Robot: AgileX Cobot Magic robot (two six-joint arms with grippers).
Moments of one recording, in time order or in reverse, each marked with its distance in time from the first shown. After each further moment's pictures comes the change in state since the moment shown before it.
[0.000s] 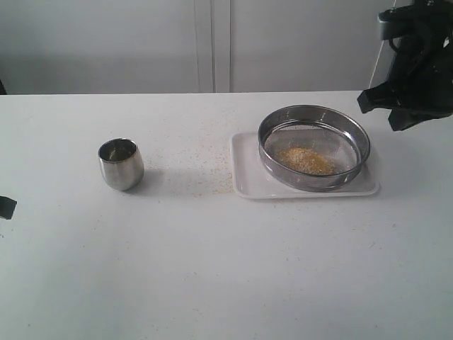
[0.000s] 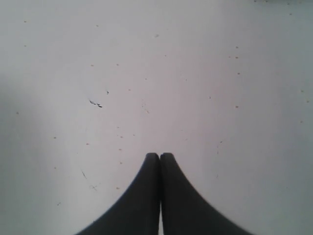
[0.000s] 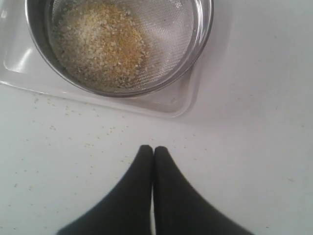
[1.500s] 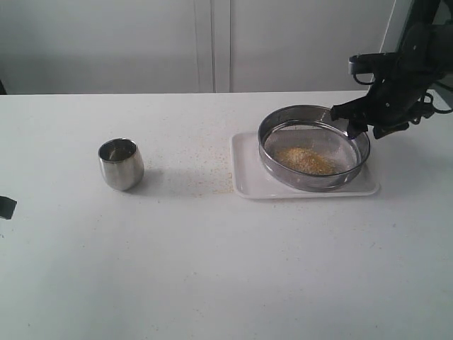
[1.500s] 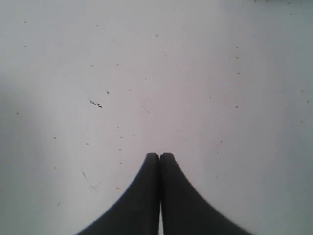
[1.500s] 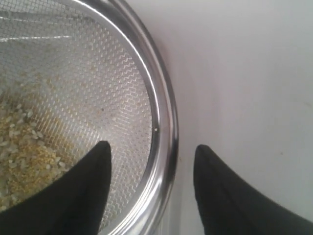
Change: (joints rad) left arm 0.000 0.000 0.000 0.000 -0.002 0.000; right arm -0.088 0.624 -0.415 0.047 -0.159 0.046
